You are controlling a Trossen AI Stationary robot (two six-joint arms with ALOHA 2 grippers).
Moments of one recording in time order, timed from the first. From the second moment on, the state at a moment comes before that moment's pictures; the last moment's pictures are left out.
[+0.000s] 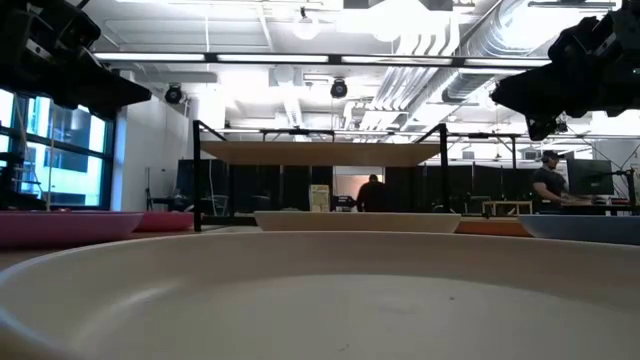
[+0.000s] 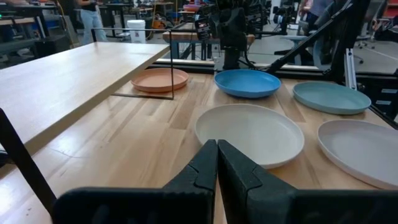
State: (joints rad) left arm -0.23 0.00 0.09 -0.23 -0.38 -0.05; right arm -0.14 0.01 0.01 0.02 -0.06 0.26
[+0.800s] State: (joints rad) left arm -0.23 0.00 0.09 -0.11 -0.35 -0.60; right arm -0.14 0.01 0.01 0.03 -0.03 0.32
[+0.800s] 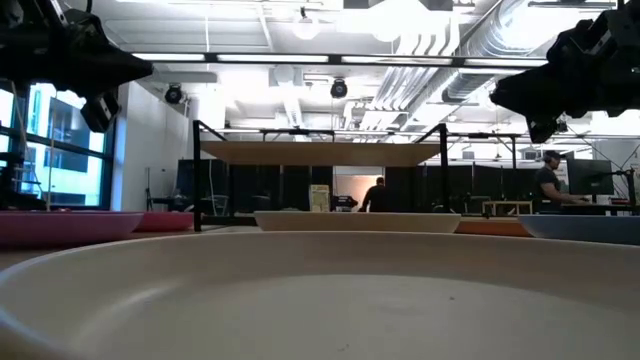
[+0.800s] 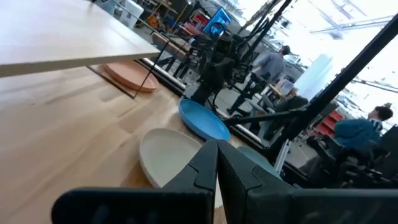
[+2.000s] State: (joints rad) left arm -0.23 0.01 0.15 0.53 -0.53 -0.26; right arm -0.14 0.02 0.18 0.49 0.13 0.39
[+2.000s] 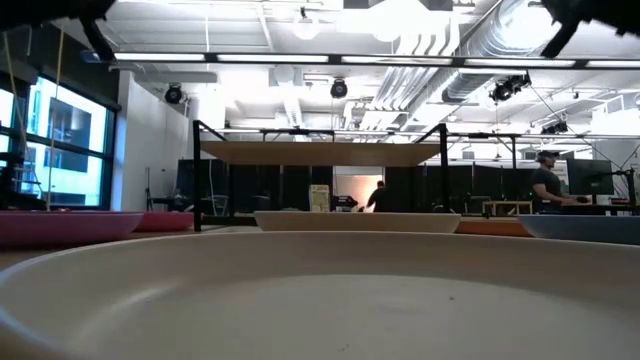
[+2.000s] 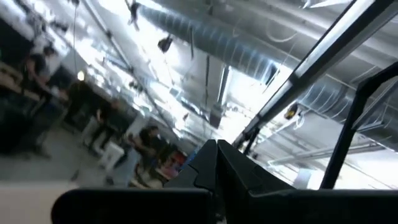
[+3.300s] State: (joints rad) left arm -0.23 0.43 0.66 -0.13 -0.73 -0.01; right arm -0.14 1.06 1.10 -1.27 0.26 0.24
